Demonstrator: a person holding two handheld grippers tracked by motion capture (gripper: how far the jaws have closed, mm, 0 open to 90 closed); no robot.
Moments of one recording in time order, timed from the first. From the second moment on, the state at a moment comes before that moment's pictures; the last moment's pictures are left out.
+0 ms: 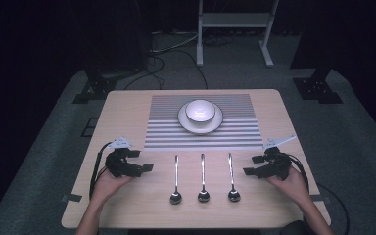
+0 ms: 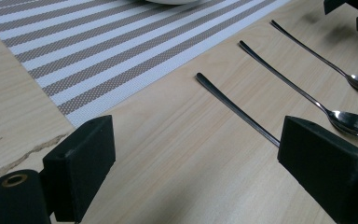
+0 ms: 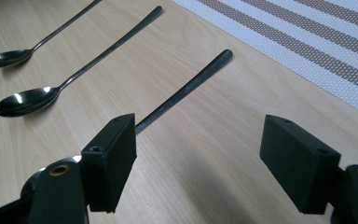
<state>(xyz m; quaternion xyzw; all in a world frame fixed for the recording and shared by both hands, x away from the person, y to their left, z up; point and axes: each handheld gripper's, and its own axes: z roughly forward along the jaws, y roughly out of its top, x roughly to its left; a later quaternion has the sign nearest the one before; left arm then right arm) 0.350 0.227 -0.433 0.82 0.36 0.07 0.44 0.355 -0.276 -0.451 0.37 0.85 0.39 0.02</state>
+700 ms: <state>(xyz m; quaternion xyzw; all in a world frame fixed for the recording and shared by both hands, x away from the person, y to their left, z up) 0.338 0.139 -0.436 0.87 0.27 0.04 0.42 0.356 -0.273 -0.451 0.36 0.86 0.37 0.03</state>
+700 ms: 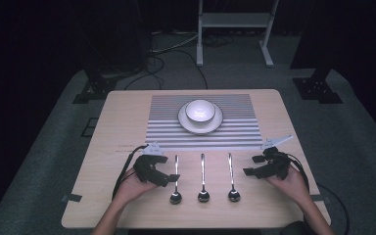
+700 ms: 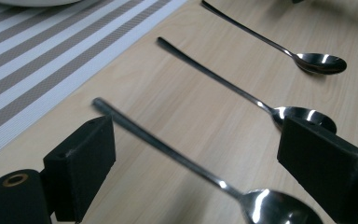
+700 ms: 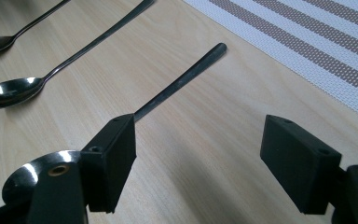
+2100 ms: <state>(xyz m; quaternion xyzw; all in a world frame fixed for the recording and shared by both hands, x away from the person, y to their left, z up) 0.304 0.057 -0.451 0.91 0.14 -0.02 0.39 0.354 -0.272 -0.450 0.36 0.86 0.36 0.03</state>
